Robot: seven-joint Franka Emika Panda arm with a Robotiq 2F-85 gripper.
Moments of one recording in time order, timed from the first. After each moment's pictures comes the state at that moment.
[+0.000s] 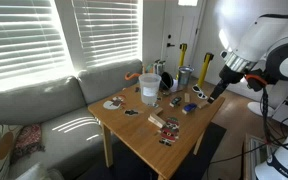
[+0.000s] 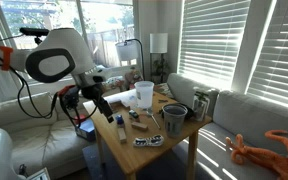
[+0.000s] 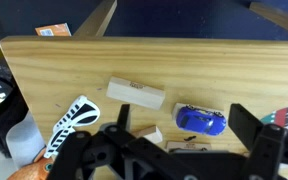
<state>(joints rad) -0.06 -0.89 0.06 -2.79 -0.04 2.15 0.15</state>
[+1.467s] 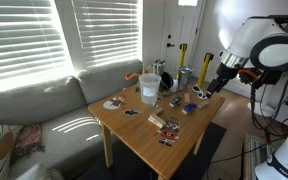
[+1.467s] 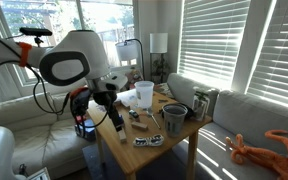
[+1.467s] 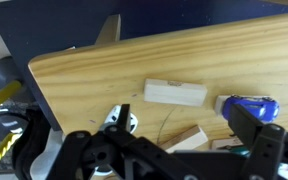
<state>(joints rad) -0.15 -0.77 -0.04 -2.73 -0.04 2.14 0.17</state>
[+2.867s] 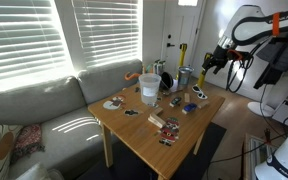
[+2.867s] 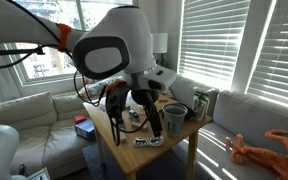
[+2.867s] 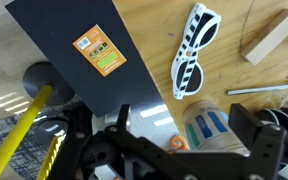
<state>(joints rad) -0.29 -0.48 -0.21 -2.42 -0.04 2.19 0.13</state>
